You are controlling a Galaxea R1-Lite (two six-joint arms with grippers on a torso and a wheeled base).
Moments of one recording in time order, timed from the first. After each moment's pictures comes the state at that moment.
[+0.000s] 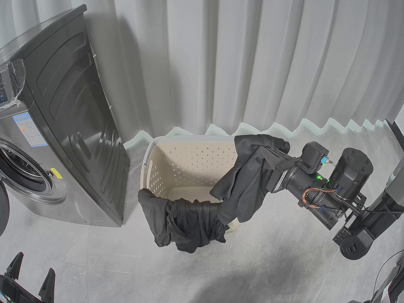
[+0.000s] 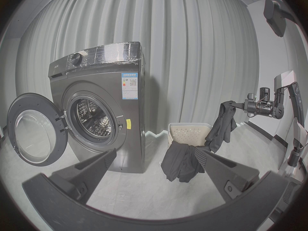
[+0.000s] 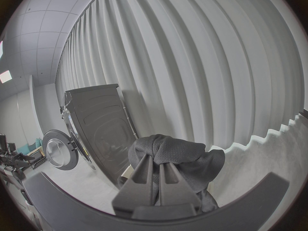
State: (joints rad) left arm 0.00 0.02 -0.02 0.00 -0.01 -0.04; right arm 0.62 1.89 -0.54 -1.50 -0.10 0.13
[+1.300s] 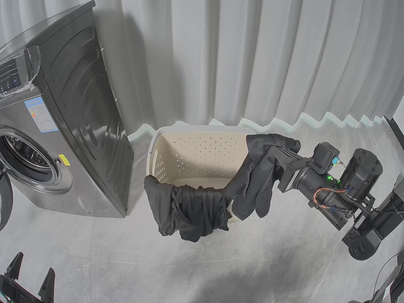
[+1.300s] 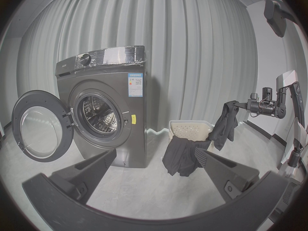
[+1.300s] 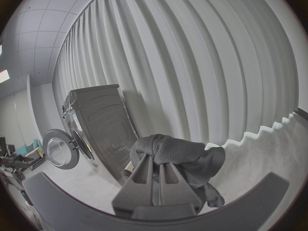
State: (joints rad) left arm 0.00 0.02 -0.02 0.01 -0.01 -0.04; right arm 0.59 1.84 -0.48 -1.51 -0.10 0.14
